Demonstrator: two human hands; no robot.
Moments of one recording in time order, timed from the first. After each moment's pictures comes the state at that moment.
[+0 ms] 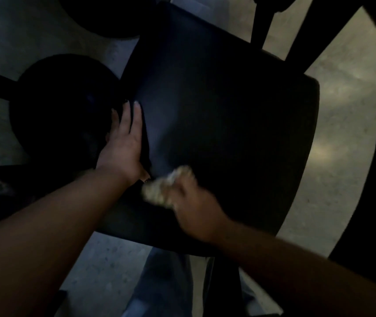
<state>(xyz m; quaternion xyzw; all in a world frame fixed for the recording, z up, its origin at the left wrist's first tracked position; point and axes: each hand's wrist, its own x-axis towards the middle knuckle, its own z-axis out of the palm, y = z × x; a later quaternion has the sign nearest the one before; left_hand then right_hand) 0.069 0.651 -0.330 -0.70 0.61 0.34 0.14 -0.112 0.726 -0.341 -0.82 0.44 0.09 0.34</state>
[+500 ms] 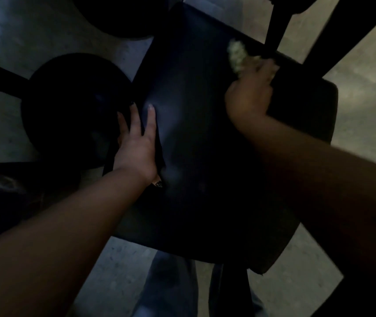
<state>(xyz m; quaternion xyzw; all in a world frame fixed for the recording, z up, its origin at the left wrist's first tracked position) 0.065 0.649 -0.336 -0.72 0.58 0.36 0.12 -0.125 0.524 -0.367 -0.62 0.77 -0.04 0.15</state>
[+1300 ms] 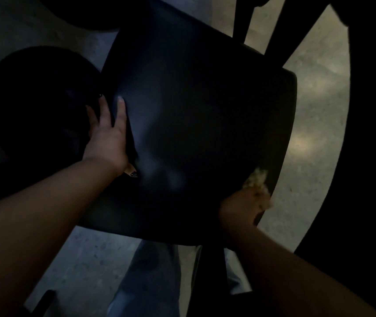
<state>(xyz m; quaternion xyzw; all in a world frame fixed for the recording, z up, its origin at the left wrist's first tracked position) 0.065 0.649 -0.332 -0.72 0.57 0.36 0.13 -0.185 0.743 -0.364 -0.27 0.91 0.13 0.30</state>
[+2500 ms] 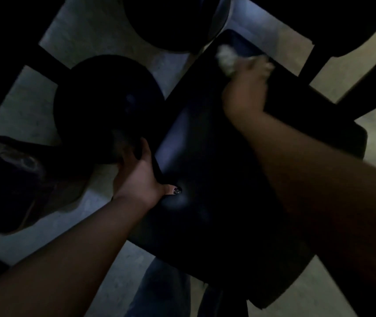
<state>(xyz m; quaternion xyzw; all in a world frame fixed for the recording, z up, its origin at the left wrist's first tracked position) 0.086 0.694 -0.339 -0.83 0.43 0.36 0.07 -0.050 0.495 -0.359 -0.72 0.67 -0.07 0.17</state>
